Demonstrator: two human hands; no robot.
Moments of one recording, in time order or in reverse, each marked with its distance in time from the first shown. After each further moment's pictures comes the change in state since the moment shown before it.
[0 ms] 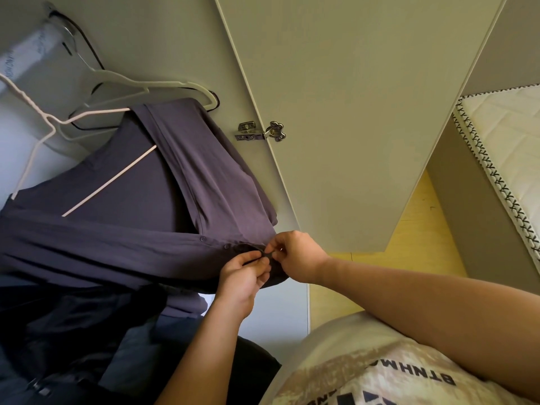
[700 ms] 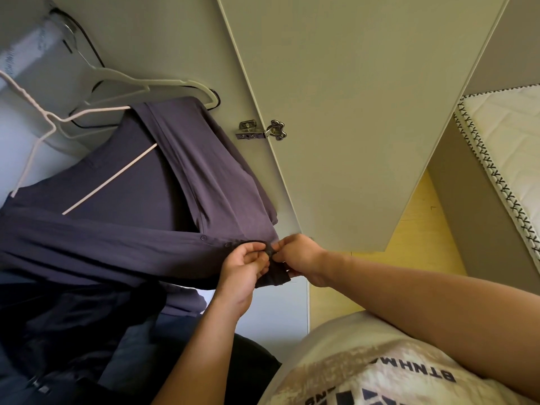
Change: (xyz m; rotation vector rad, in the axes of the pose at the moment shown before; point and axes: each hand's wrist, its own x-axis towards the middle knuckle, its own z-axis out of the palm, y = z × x) left_hand 0.011 -0.003 -0.006 0.189 -0.092 0.171; right_hand 0.003 -0.005 0.003 0.641 -0.135 0.388
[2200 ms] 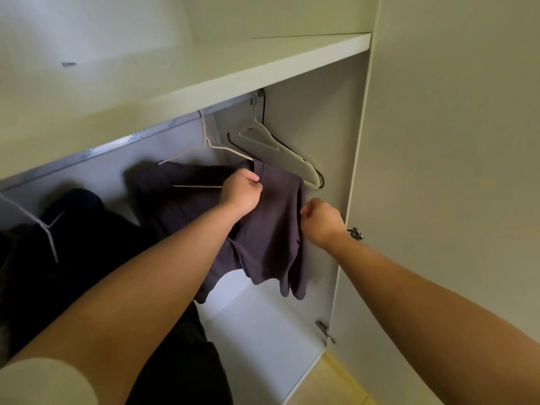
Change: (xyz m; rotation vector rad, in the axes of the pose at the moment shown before) left_hand 0.084 0.239 -0.054 0.409 0.855 0.315; right_hand 0.073 -0.235 -0.036 -0.856 0.026 -0.662
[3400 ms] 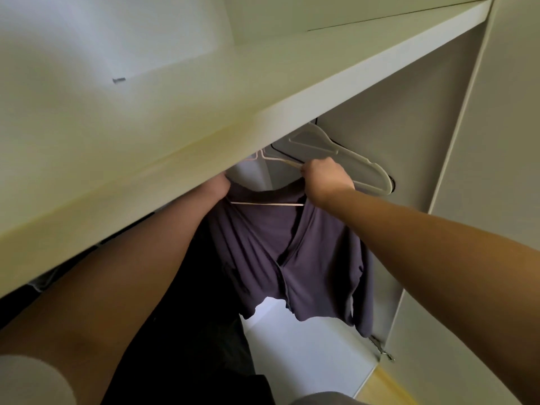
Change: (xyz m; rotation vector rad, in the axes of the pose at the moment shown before) left_hand 0.062 -0.035 -0.147 0.673 0.141 0.089; right_hand 0.085 -0.124 0.048 -0.411 0.124 -0.311
